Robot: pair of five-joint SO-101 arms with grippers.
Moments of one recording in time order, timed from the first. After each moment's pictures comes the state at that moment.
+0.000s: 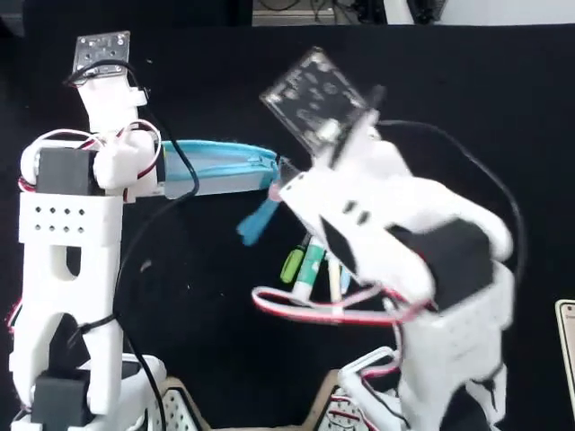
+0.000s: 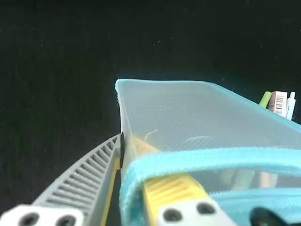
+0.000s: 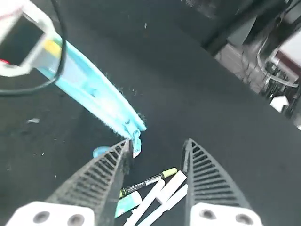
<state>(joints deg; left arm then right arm) -2.0 -22.5 0.2 88.0 6.1 -25.1 -31.8 -15.9 94.5 16.9</state>
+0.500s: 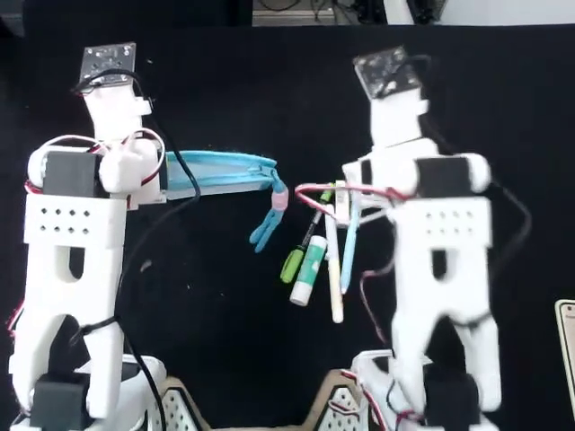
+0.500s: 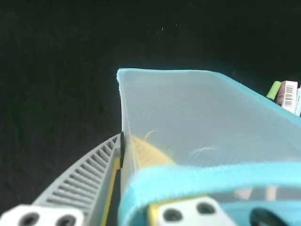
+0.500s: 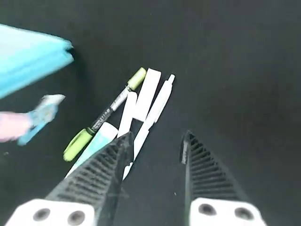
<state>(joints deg) -1.9 -22.6 5.5 87.4 6.0 -2.3 -21.0 14.5 80.8 10.0</state>
